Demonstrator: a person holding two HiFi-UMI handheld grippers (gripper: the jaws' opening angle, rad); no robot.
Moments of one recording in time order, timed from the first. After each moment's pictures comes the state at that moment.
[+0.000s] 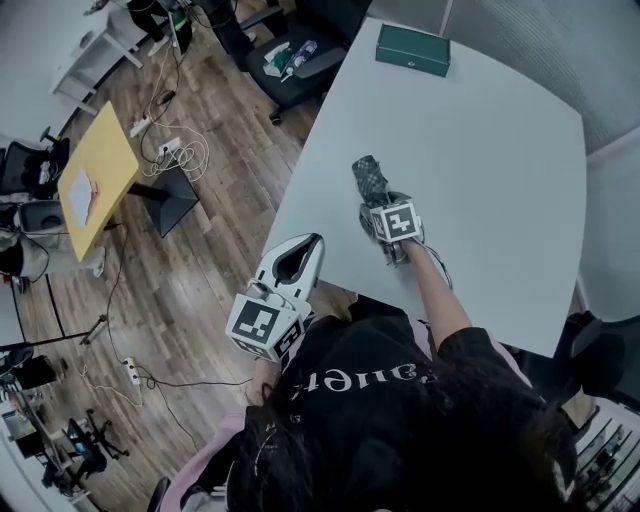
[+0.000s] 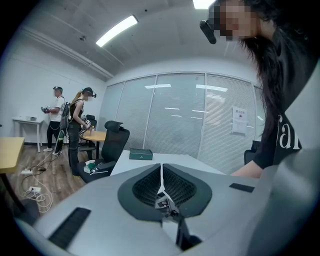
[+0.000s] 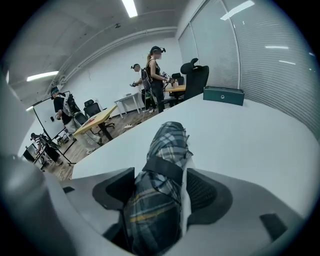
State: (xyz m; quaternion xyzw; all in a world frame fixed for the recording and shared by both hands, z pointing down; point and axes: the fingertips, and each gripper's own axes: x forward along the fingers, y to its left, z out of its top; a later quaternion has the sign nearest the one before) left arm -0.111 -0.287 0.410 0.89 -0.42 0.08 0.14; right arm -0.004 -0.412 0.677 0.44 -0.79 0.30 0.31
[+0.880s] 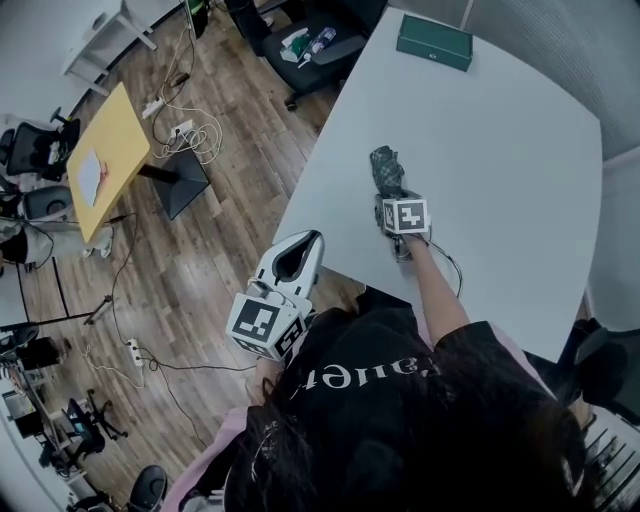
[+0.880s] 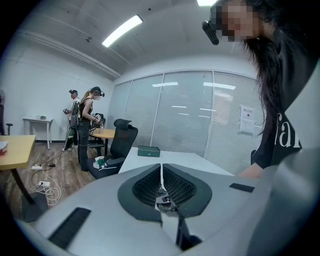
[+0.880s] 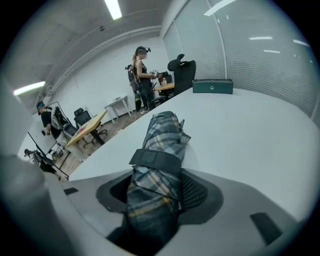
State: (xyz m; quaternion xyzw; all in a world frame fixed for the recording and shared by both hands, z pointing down) left arm -0.139 -0.279 0.417 0.87 -0.46 0.09 0.15; right arm -0.007 -0.412 0.697 0.48 -0.75 0.34 0.29
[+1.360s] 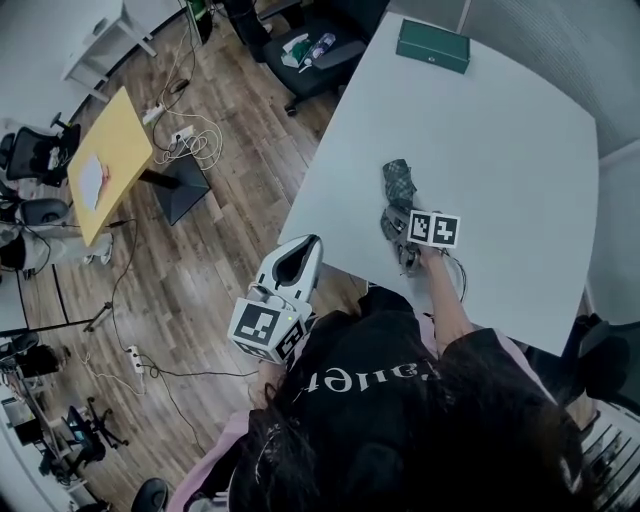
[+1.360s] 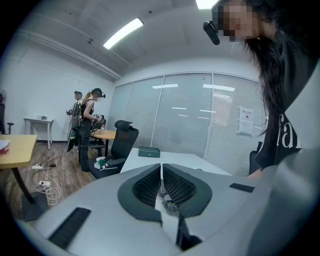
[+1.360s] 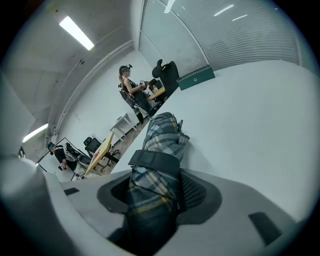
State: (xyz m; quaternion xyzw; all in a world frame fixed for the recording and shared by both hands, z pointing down) left arm -0.157 -0.260 0.415 0.87 -0.46 0.08 0.15; right arm 0.008 -0.366 0.676 0.46 -0.74 0.46 0.16
